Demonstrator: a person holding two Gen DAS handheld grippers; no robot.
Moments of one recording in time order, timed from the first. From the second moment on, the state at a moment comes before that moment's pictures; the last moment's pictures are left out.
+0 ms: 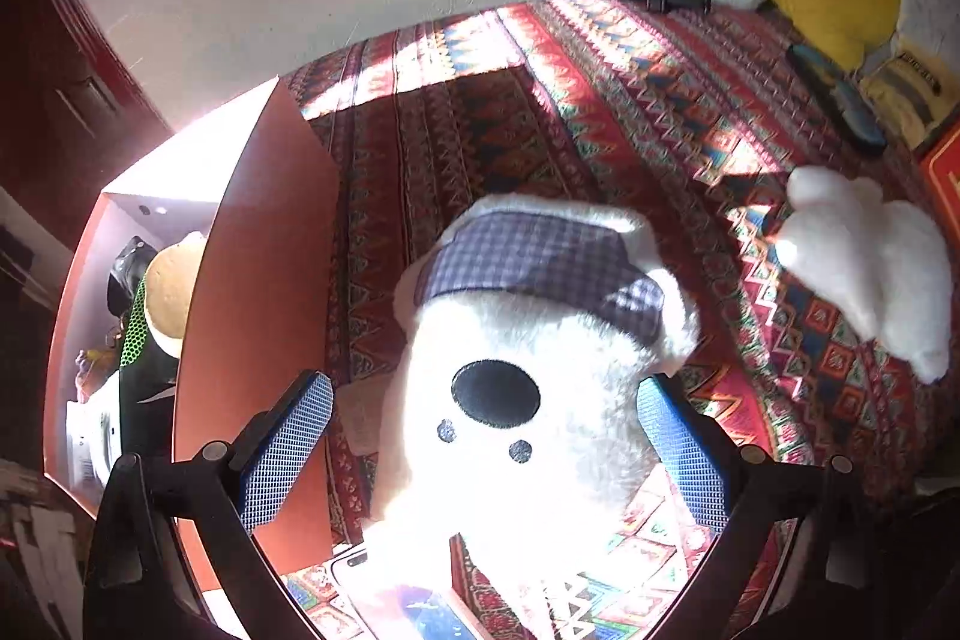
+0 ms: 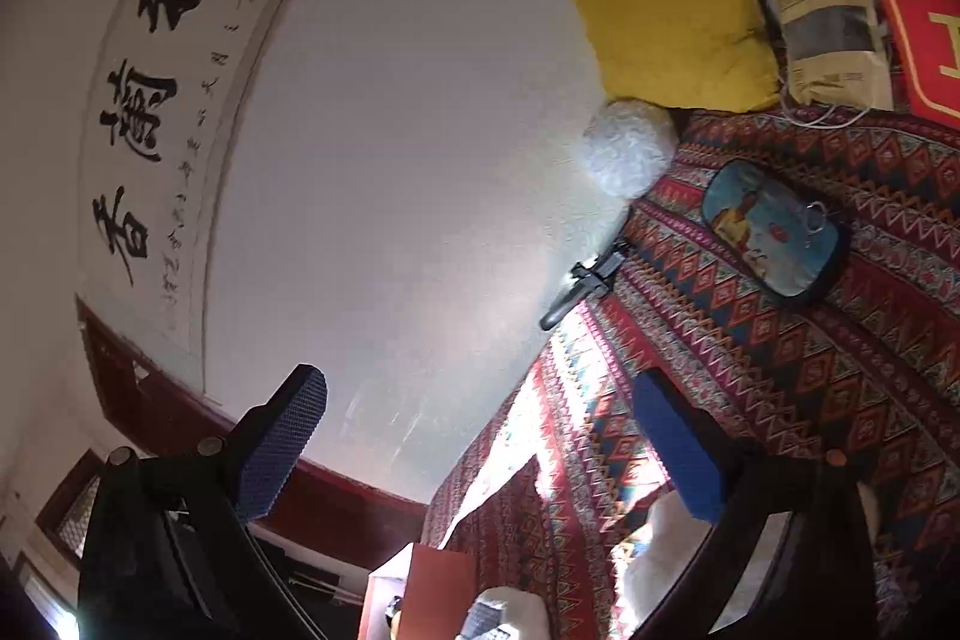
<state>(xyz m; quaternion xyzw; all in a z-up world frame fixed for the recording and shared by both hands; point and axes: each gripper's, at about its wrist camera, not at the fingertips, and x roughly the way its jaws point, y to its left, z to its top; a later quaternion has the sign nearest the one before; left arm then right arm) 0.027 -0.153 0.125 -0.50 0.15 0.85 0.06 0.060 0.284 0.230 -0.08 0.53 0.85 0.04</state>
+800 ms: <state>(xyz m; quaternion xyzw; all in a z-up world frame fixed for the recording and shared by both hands) -0.016 -0.135 0.134 -0.43 -0.10 0.87 0.20 -0.051 0.431 0.035 -0.21 0.59 0.76 0.18</state>
